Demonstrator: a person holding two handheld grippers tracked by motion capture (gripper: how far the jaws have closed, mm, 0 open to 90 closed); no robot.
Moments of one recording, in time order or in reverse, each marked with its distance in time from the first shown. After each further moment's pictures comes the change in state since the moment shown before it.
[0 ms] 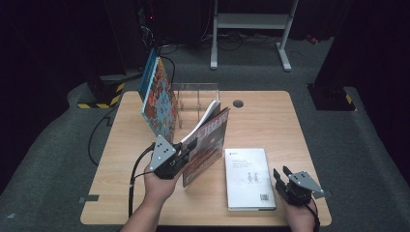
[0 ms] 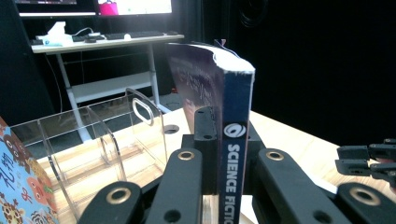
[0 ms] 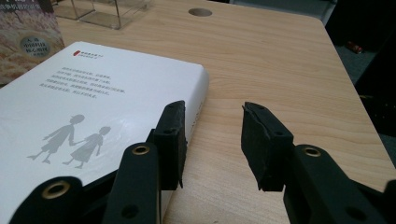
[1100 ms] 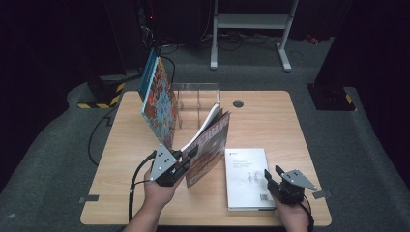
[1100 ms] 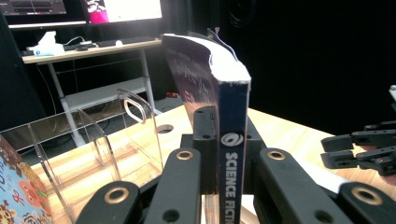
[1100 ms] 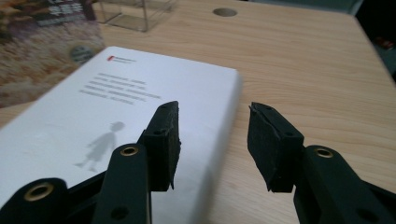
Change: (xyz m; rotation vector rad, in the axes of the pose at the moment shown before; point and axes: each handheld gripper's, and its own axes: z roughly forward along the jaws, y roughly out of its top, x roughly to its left) left arm -0.007 -0.017 -0.007 -0.022 -0.036 0.044; right arm 0.015 0.005 0.005 0.003 0.070 0.013
